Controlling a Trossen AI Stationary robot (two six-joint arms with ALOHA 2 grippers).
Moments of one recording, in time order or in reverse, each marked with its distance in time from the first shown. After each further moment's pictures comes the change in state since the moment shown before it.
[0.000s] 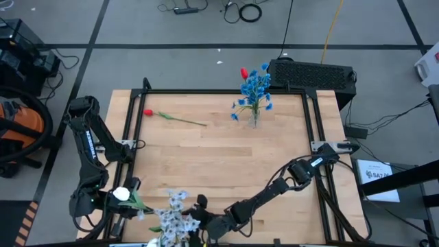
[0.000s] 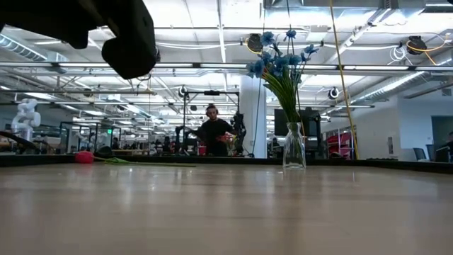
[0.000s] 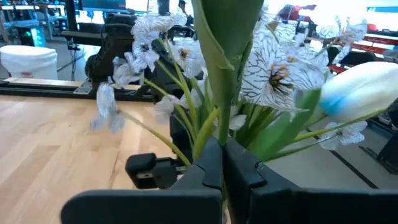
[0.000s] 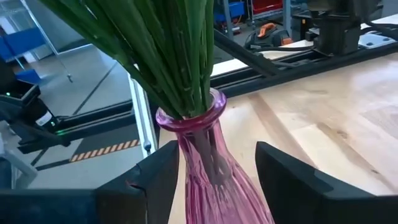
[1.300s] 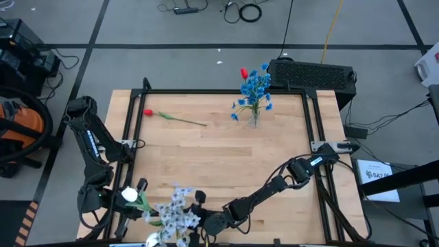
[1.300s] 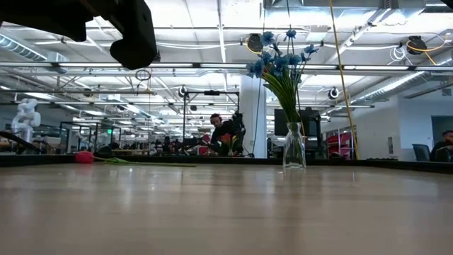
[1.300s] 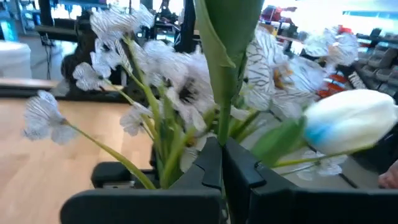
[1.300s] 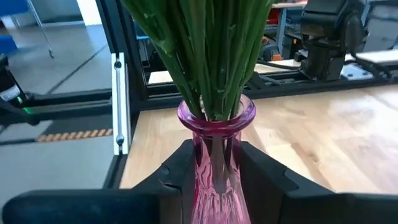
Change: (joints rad) left arm 0.098 0.002 -0.001 0.075 0.169 0.046; right arm -0.023 -0.002 0.001 -0.003 0.011 -0.190
